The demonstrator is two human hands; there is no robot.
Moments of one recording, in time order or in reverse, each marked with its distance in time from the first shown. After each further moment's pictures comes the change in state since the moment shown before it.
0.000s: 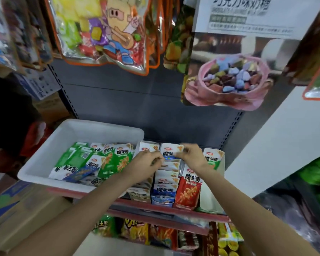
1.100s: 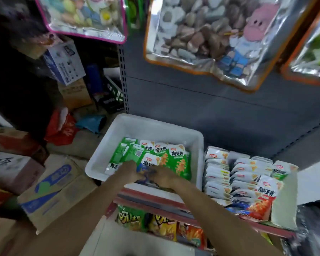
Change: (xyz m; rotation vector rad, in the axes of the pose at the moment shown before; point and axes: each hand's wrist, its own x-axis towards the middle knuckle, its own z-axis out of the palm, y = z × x) left_hand -0.080 -0.243 -0.088 0.032 -0.260 -0.600; right_hand 0.011 -0.122 0.275 -0.445 -0.644 0.137
